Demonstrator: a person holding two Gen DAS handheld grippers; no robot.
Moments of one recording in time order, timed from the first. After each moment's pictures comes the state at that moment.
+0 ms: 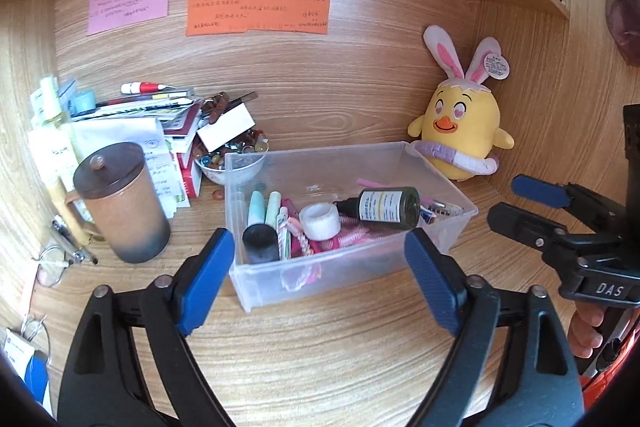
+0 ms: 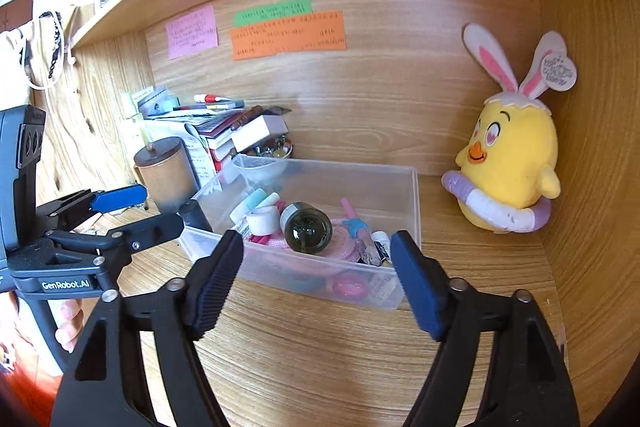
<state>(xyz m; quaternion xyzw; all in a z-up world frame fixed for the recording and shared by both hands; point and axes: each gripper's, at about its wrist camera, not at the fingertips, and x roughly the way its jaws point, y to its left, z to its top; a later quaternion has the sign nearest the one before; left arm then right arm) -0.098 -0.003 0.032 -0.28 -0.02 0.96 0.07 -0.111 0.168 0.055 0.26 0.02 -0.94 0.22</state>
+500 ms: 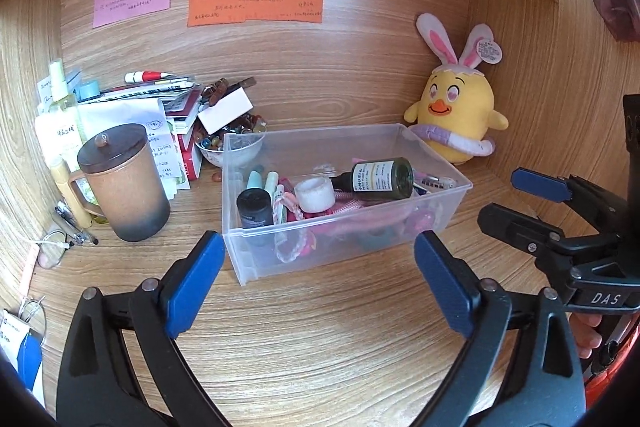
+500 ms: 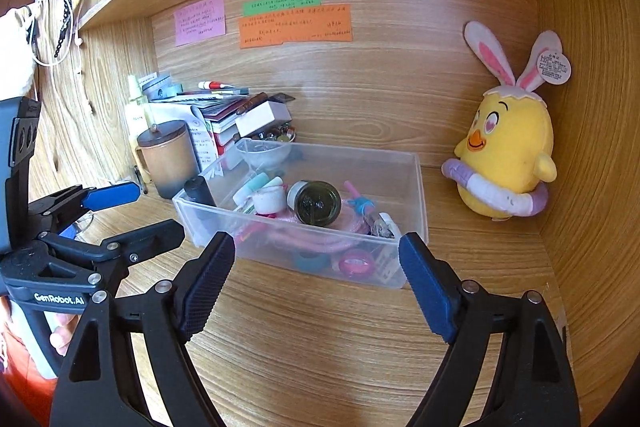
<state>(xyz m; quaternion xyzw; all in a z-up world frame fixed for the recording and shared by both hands) -0.078 0.006 0.016 -0.29 -0.01 0.96 0.07 -0.093 0.161 0.039 0.27 0.04 -0.94 0.21</state>
